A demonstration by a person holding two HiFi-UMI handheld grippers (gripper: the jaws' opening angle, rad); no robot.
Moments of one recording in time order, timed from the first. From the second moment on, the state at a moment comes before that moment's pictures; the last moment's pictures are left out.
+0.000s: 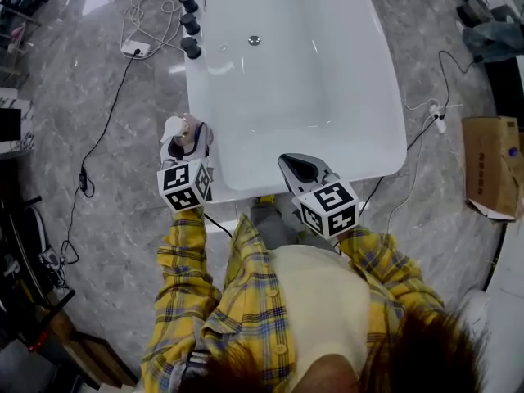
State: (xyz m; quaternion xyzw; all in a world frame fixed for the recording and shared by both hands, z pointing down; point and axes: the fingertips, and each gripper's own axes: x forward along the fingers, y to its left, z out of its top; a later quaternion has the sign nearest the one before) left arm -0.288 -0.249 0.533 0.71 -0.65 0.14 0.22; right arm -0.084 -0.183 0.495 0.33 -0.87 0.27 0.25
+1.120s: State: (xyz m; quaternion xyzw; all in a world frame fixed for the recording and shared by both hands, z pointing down) left arm -0.311 -0.313 0.556 0.69 -0.69 0.12 0.20; right arm -0.073 -0.185 0.509 0.36 -0.85 0.30 0.25
